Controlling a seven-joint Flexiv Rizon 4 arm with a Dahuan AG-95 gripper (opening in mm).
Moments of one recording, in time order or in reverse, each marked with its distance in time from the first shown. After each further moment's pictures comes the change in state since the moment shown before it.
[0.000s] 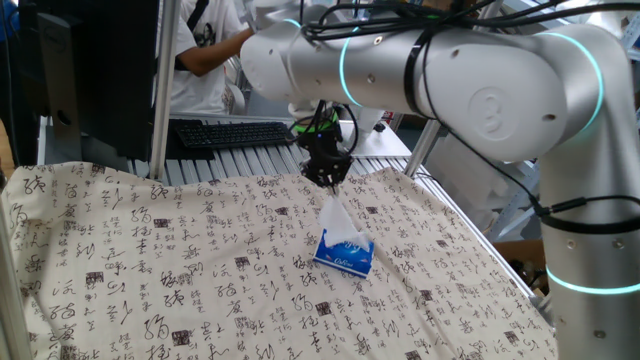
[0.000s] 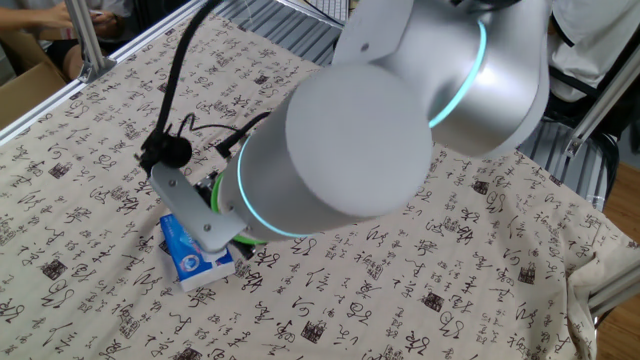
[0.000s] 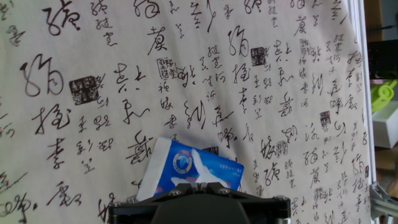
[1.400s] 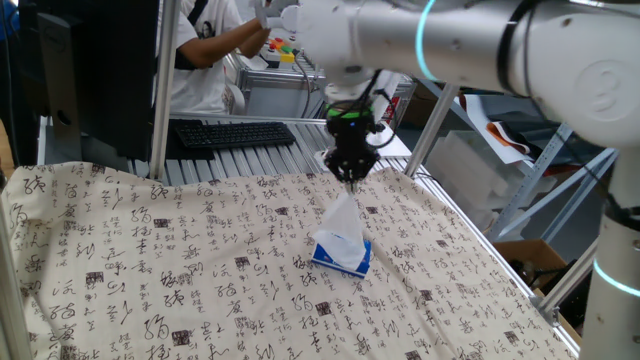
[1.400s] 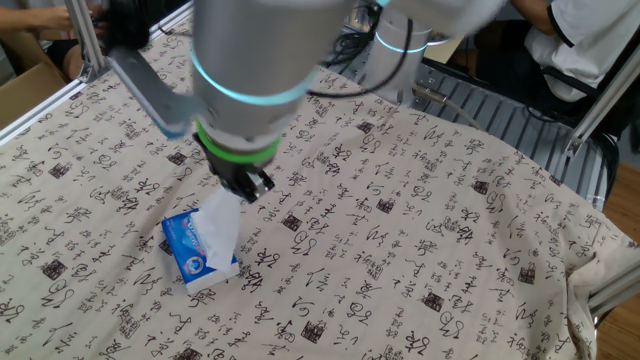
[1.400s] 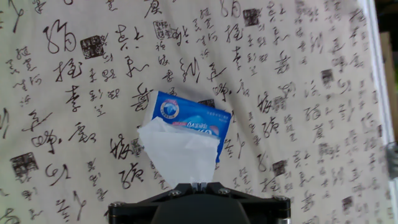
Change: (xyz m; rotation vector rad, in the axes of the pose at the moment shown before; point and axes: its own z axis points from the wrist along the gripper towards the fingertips) arm 0.043 -0.037 -0.025 -0.229 0.063 0.034
